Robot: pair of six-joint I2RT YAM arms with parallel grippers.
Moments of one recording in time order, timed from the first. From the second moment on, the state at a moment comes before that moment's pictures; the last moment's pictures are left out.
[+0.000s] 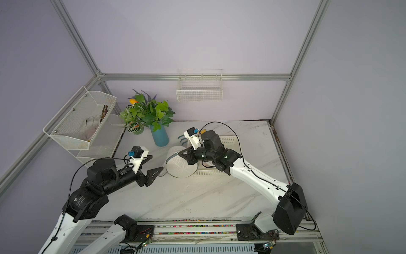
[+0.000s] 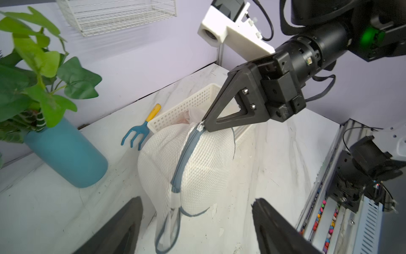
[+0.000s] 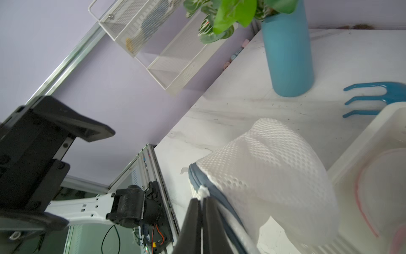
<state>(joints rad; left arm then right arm) -0.43 0.72 1.05 -0.72 0.33 0.15 0.75 1.43 1.26 -0.22 -0.51 0.38</state>
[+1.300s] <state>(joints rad) -0.43 0.68 0.86 -0.54 0.36 -0.09 0.91 1.41 1.23 -0.01 -0.38 0.47</state>
